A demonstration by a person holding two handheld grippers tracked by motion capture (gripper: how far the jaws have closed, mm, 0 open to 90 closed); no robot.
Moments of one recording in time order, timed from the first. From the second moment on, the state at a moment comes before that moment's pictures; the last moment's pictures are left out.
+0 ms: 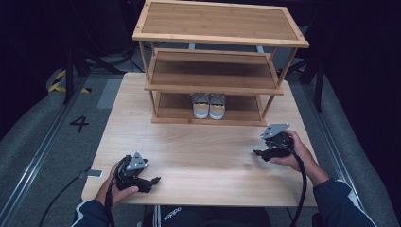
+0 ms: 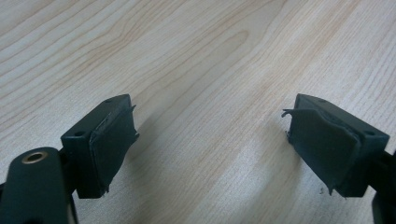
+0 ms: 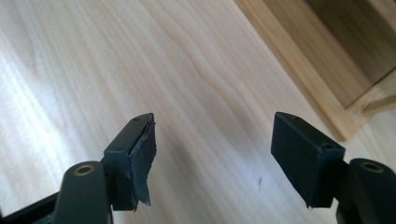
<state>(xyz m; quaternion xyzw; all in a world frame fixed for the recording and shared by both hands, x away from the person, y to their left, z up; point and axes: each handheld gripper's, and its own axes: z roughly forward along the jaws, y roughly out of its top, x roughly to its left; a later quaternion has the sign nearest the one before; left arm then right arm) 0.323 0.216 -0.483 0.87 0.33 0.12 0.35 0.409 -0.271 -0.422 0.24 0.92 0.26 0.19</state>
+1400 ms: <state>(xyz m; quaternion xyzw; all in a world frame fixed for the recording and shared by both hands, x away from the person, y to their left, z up) 0.322 0.216 -0.482 0.87 0.33 0.12 0.35 0.345 -0.369 -0.471 0.33 0.86 0.35 0.18</state>
